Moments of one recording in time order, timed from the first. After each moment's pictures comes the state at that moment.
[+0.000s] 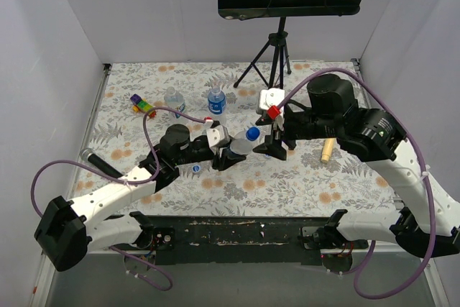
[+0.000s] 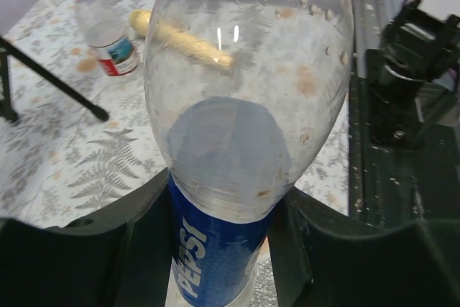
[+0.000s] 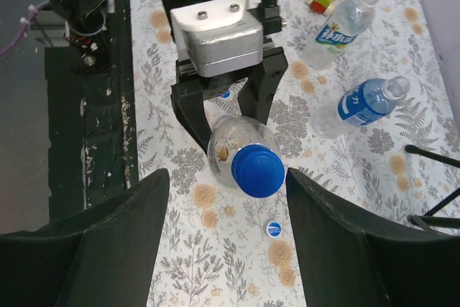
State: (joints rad) left arm -0.76 1.08 0.65 0.34 0.55 0.12; right arm 0.89 1.17 1.70 -0.98 -0.43 -0.40
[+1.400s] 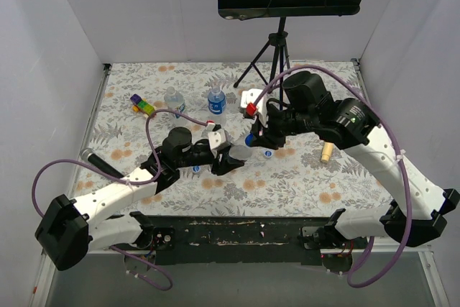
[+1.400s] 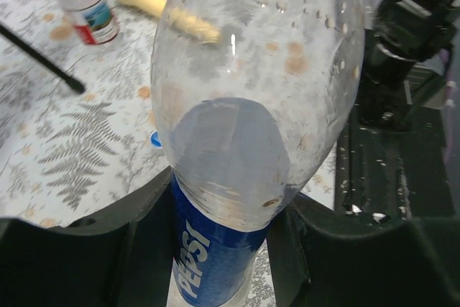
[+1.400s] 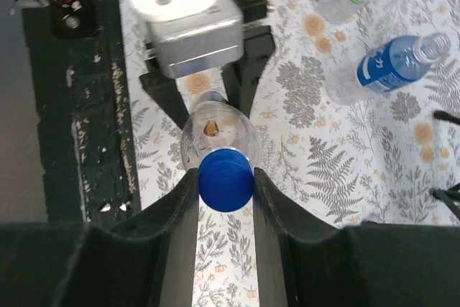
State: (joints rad) left arm -0.75 1.10 0.64 0.31 0.65 0.09; right arm 0.88 1.29 1.73 -1.10 -0.44 -0.49
